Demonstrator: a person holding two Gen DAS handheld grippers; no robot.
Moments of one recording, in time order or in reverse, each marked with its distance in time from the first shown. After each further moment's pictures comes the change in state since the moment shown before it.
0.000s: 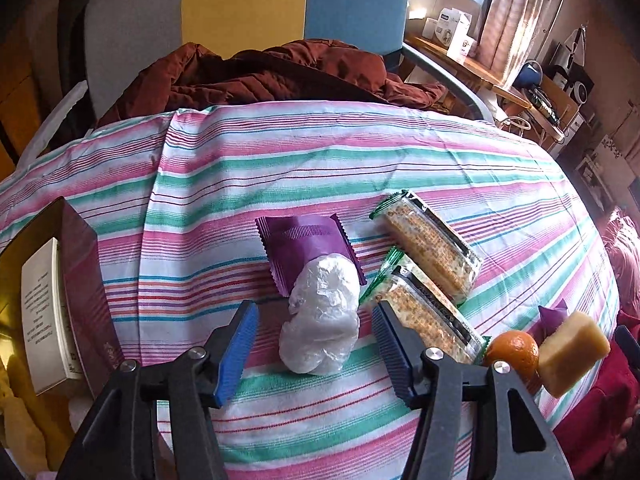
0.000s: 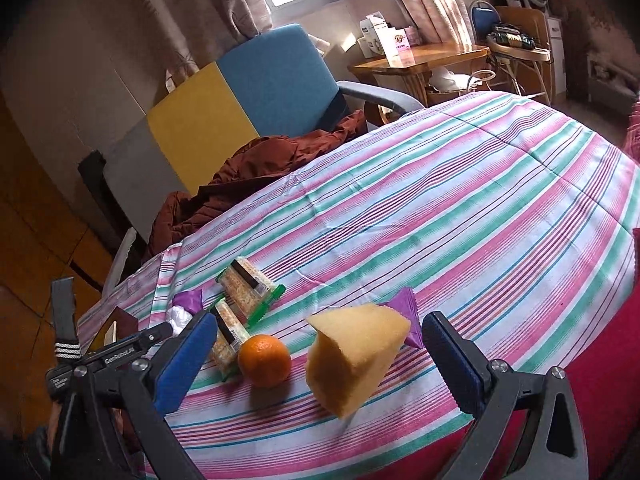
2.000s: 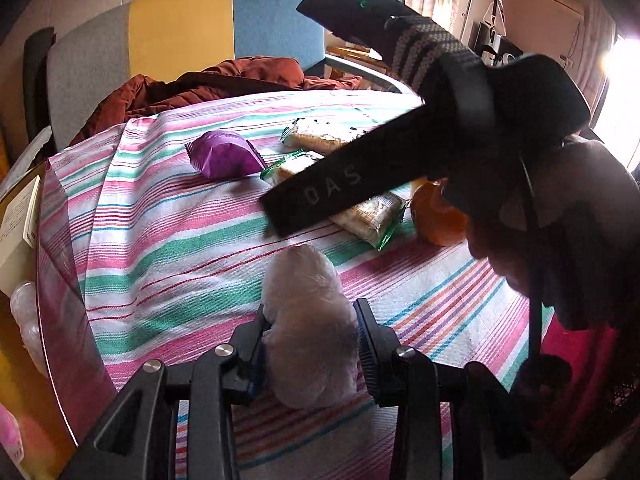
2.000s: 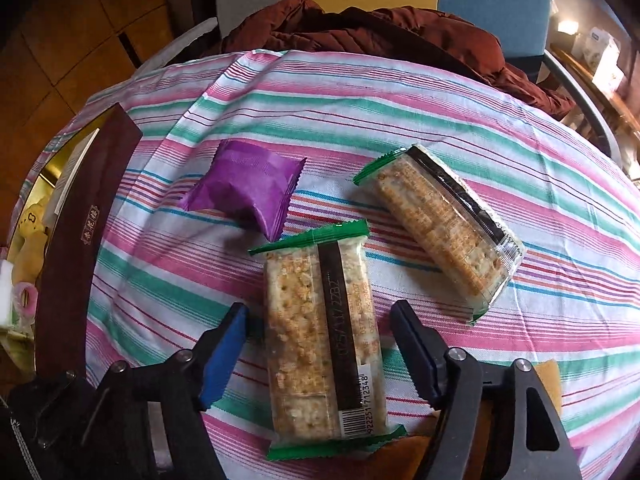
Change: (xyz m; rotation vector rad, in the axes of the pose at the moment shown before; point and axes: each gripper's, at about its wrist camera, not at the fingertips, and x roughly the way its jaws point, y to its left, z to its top) left arm -0.028 -0.037 -0.117 0.201 -0.145 -0.115; right arm 0.194 0.149 -0.037 -0.674 0.477 0.054
